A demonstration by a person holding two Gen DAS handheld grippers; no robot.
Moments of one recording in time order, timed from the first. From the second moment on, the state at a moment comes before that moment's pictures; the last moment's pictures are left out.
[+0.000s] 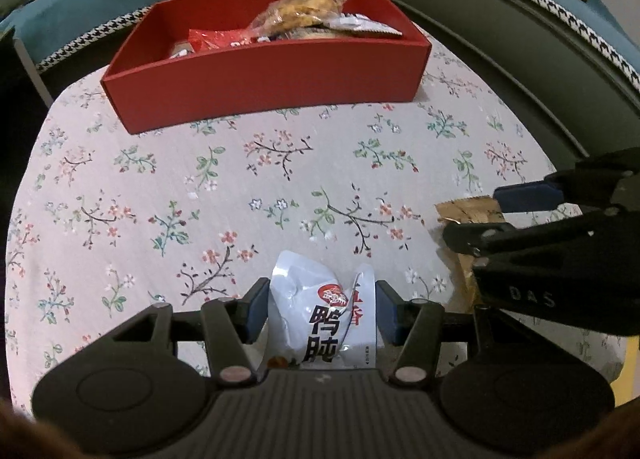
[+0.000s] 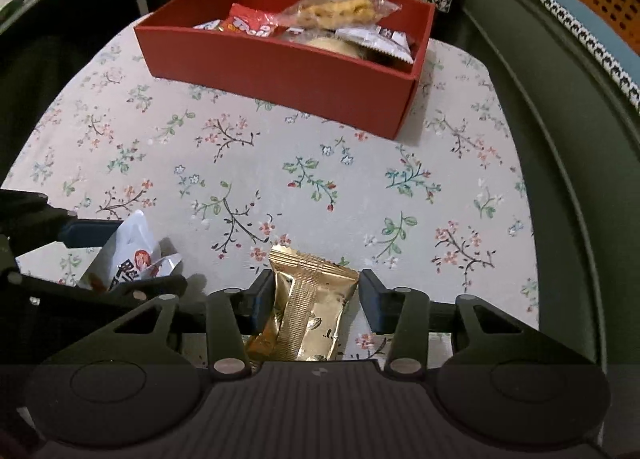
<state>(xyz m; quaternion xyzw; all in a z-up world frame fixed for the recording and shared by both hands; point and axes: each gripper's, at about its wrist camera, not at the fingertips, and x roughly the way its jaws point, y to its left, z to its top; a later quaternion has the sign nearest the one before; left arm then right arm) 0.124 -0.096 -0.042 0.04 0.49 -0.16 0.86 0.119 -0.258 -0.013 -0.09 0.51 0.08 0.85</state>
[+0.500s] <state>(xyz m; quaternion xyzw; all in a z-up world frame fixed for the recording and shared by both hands) 0.137 -0.086 -0.026 0.02 0.46 -0.13 0.88 0.123 -0.255 0.003 -0.11 0.47 0.08 0.87</state>
